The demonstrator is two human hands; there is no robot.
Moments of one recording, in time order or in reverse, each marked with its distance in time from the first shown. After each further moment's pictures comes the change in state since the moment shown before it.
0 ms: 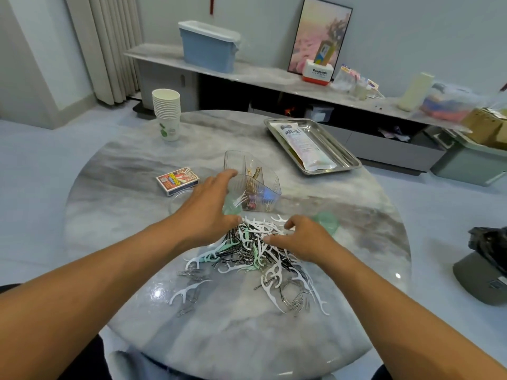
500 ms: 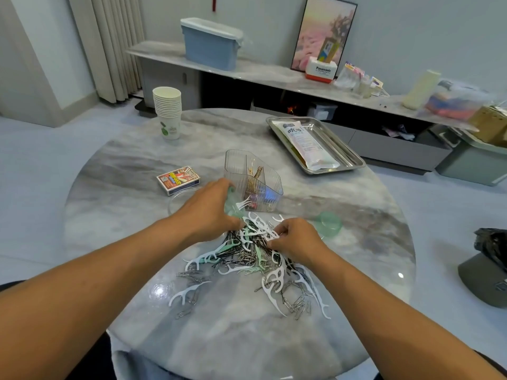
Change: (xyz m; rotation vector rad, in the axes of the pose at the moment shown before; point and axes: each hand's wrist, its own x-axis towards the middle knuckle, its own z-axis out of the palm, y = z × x) left_hand 0.015 -0.005 0.006 0.046 -0.054 -0.078; right_hand 0.029 0.001 0.027 0.148 0.053 -0.034
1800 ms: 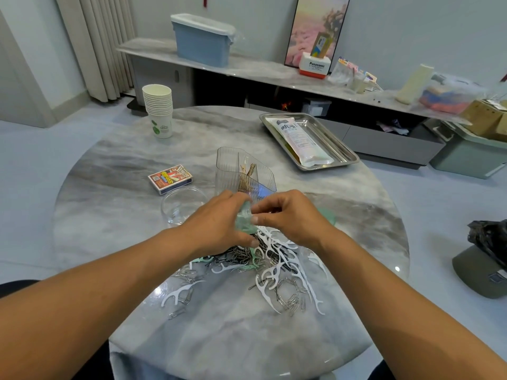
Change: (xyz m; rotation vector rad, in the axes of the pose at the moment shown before) left_hand -0.003 0.014 0.026 0.093 -0.086 0.147; right_hand -0.012 -0.022 -0.038 0.408 -0.096 -0.411
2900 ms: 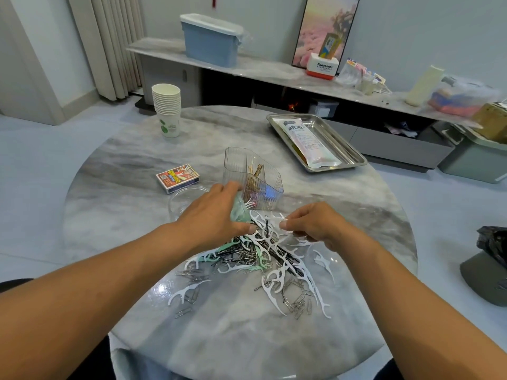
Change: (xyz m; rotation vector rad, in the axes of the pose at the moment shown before) left_hand -0.005 -0.014 -0.011 0.026 0.071 -0.085; right_hand 0.001 0.012 -0.022 -0.041 0.094 0.525
